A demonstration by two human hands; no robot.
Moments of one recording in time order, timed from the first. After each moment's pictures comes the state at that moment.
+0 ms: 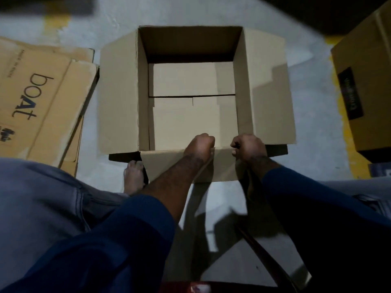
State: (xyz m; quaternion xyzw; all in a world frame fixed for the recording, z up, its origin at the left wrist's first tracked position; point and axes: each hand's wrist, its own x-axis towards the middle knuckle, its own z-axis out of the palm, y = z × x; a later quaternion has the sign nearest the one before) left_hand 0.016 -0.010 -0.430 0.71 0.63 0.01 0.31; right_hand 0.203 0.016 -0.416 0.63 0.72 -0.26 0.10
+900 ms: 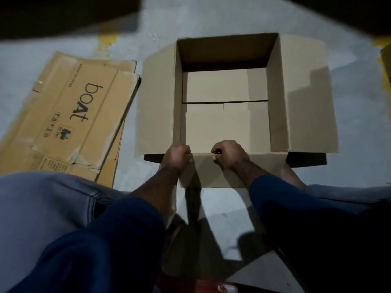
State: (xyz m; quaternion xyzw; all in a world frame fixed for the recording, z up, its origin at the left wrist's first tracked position) left_hand -0.129 -0.067 -0.428 0.59 0.76 -0.01 0.27; right_hand 0.072 -0.004 -0.433 0.54 0.75 -0.38 0.04
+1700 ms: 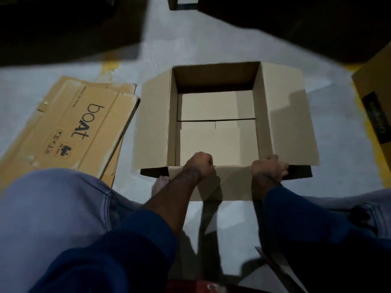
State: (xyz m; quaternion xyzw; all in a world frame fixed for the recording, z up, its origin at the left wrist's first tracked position) left_hand -0.045 -0.029 -0.385 0.61 0.71 -0.03 0.35; right_hand 0.167 -0.002 -0.423 0.88 0.36 -0.28 -0.09
